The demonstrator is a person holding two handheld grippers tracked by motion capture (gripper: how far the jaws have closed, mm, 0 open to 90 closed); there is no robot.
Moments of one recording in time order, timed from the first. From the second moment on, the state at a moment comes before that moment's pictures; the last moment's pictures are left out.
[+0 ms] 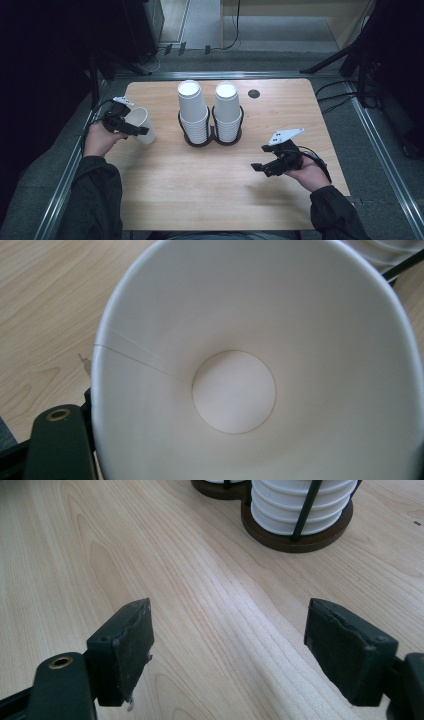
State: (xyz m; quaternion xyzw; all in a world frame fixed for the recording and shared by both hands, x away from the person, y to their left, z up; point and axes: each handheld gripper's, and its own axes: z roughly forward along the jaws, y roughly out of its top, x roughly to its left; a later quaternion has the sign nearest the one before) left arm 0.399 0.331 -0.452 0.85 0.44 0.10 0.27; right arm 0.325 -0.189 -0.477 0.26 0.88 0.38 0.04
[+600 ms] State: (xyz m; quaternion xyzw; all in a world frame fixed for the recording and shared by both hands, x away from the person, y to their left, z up) left arm 0.407 0.330 -0.473 0.85 0.46 0.14 0.22; right arm 0.324 -0.188 -0.478 0.26 0.89 0.38 0.04
